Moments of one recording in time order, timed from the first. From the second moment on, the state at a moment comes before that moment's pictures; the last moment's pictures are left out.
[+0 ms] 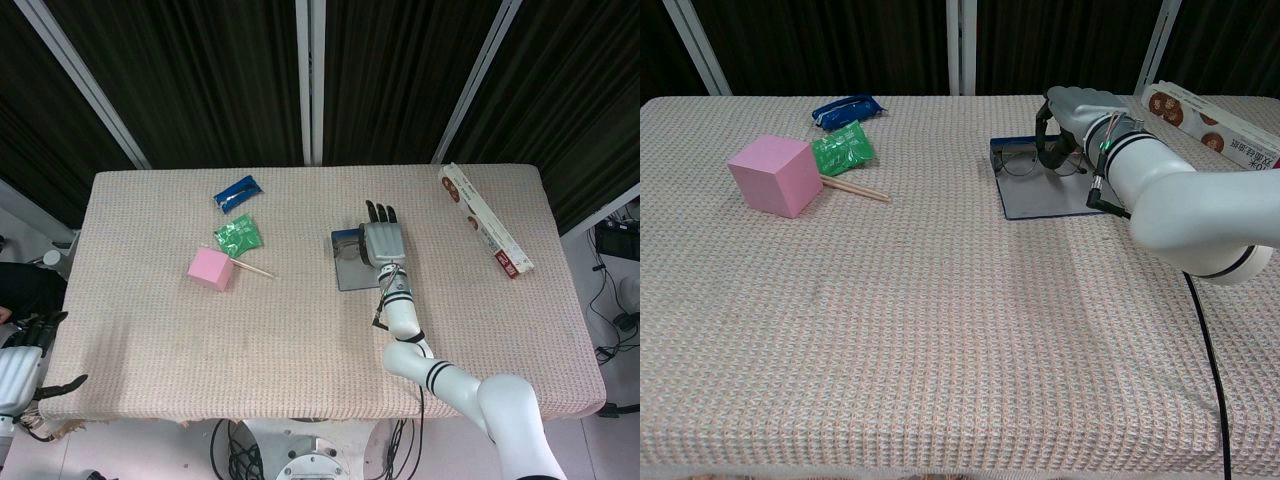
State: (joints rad) left arm -0.05 -1.15 0.03 -1.43 1.51 1.43 -0.08; right arm 1.01 -2.07 0.43 -0.66 -0.83 0.85 -0.42
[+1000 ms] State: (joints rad) left arm -0.06 -1.15 0.03 -1.43 1.50 1.41 -0.08; right arm 1.01 -2.08 0.45 -0.60 -0.88 0.81 -0.39
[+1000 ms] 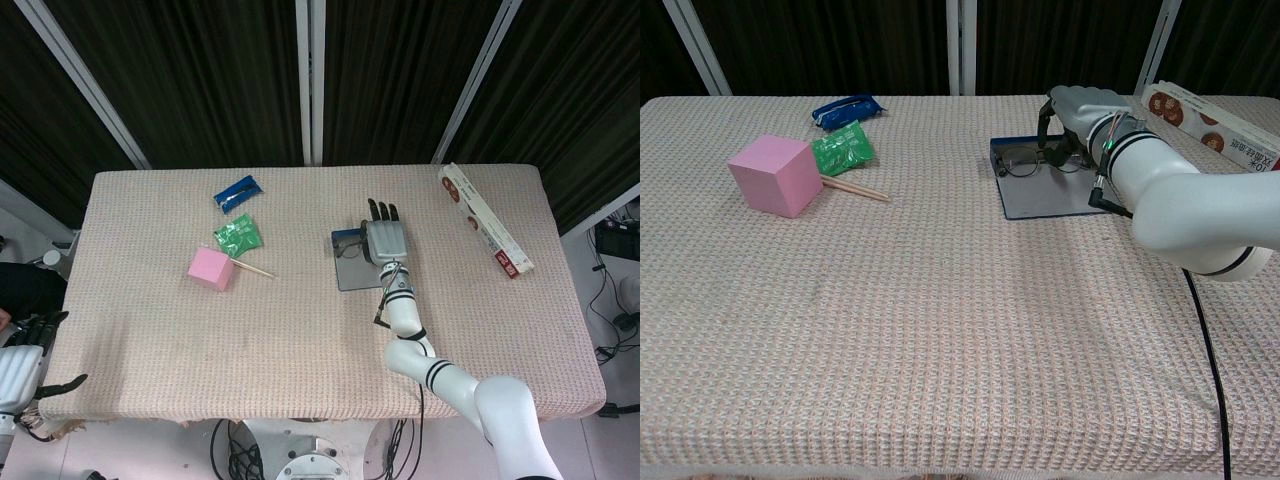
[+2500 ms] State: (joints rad) left arm -0.06 -1.16 0.03 -1.42 1.51 1.41 -0.09; right arm 0.69 -1.78 0.21 -1.16 -1.01 0.98 -0.47
